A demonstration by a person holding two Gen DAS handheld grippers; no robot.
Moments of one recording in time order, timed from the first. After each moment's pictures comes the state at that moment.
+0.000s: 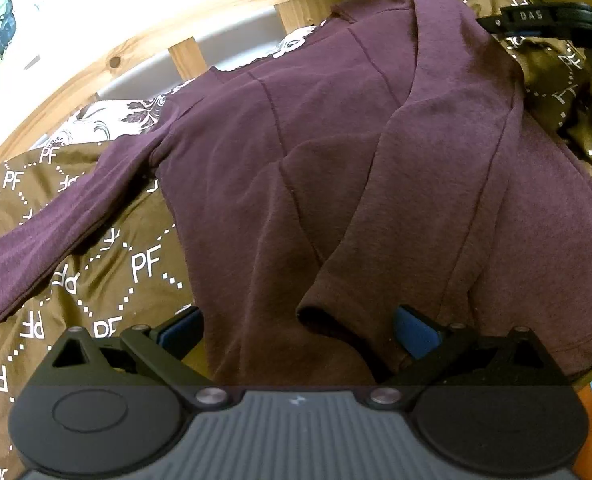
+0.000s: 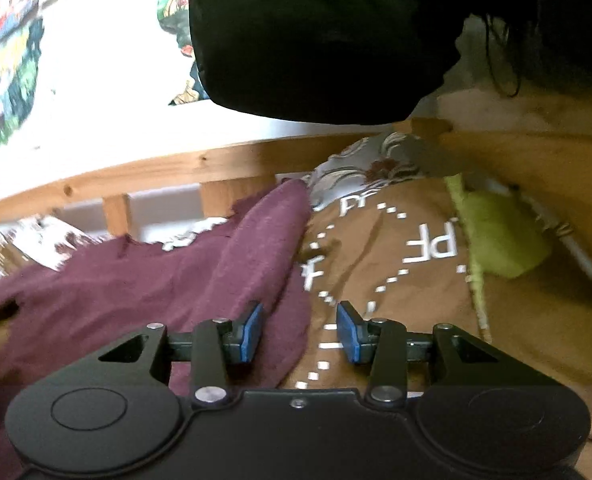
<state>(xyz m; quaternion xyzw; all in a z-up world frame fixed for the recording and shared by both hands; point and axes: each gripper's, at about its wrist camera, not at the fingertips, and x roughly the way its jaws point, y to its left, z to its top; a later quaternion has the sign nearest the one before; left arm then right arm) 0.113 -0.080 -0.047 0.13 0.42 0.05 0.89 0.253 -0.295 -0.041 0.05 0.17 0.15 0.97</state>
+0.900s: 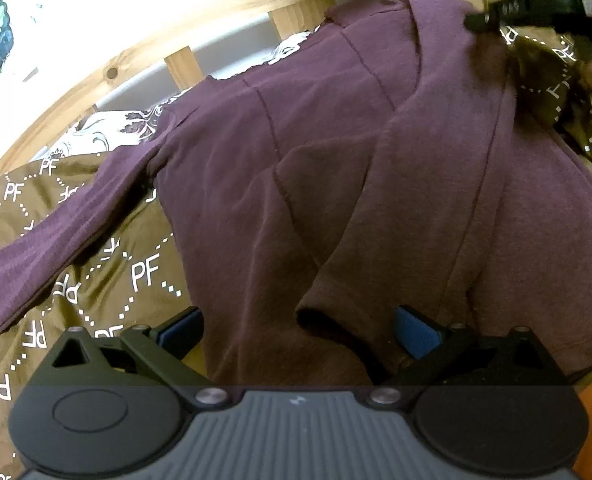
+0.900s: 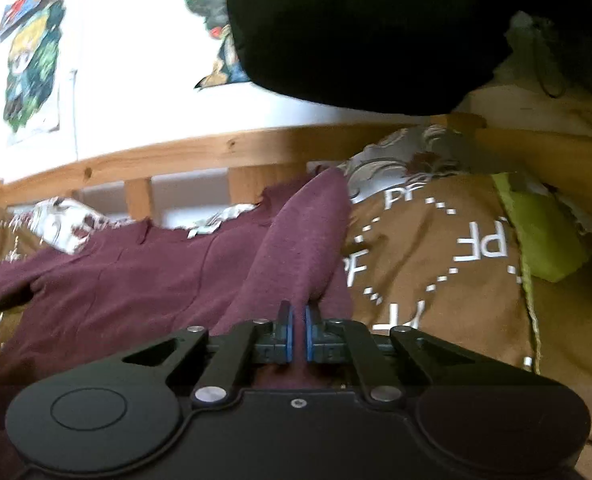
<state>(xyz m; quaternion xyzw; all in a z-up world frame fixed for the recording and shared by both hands) 0.112 -0.085 -0.049 0.15 0.41 0.05 0.90 0.257 -0.279 -0.038 0.03 0.18 0.16 0.97</state>
